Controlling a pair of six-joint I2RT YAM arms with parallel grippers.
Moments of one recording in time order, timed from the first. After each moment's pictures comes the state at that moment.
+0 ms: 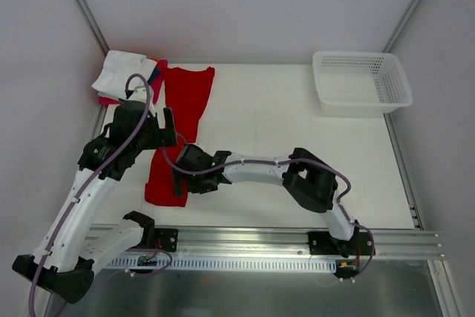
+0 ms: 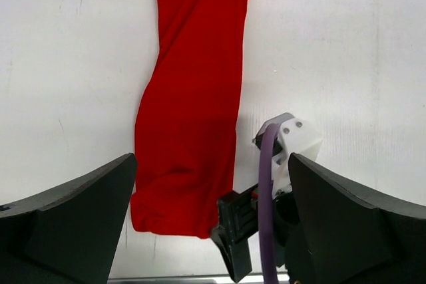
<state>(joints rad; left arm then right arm) -0.37 0.91 1.12 -0.89 -0.24 -0.32 1.21 2.11 1.56 -0.43 -0.02 0.91</state>
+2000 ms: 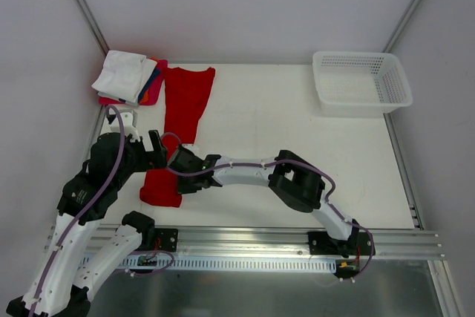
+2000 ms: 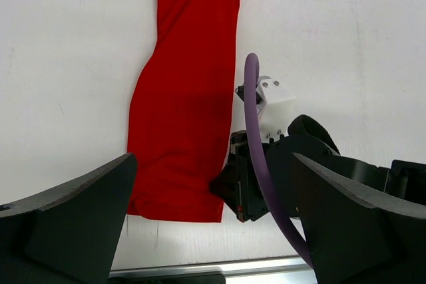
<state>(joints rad) -0.37 0.59 1.00 -0.96 -0.22 -0.33 1.25 2.23 1.66 -0.39 0.05 1.01</state>
